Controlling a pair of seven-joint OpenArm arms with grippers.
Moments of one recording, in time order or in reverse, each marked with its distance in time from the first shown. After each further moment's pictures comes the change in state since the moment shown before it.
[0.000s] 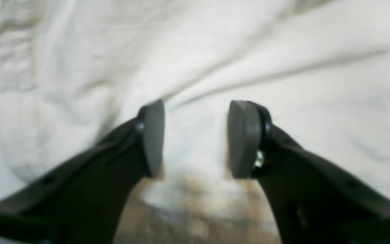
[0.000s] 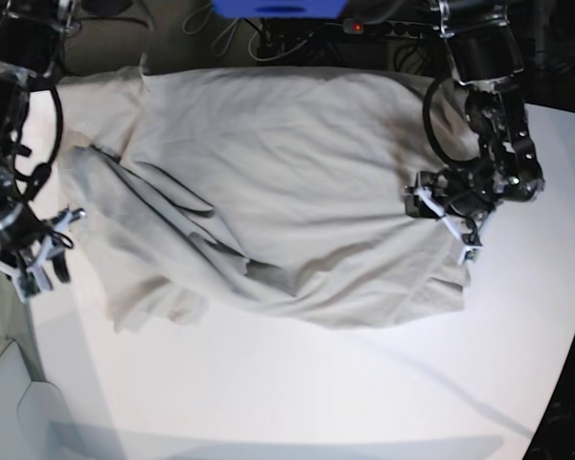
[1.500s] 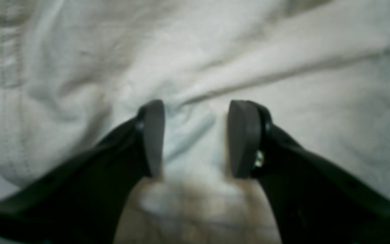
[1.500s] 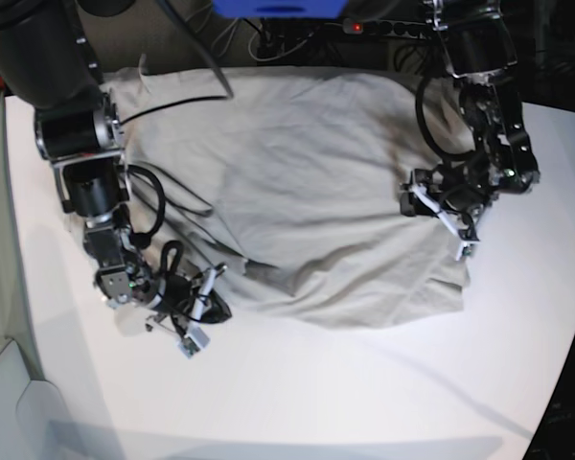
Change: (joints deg) left arm 2.1 1.6 -0.3 0.7 -0.6 0.2 -2.5; right arm 33.5 -9.5 -35.3 -59.2 -1.0 -0.8 24.3
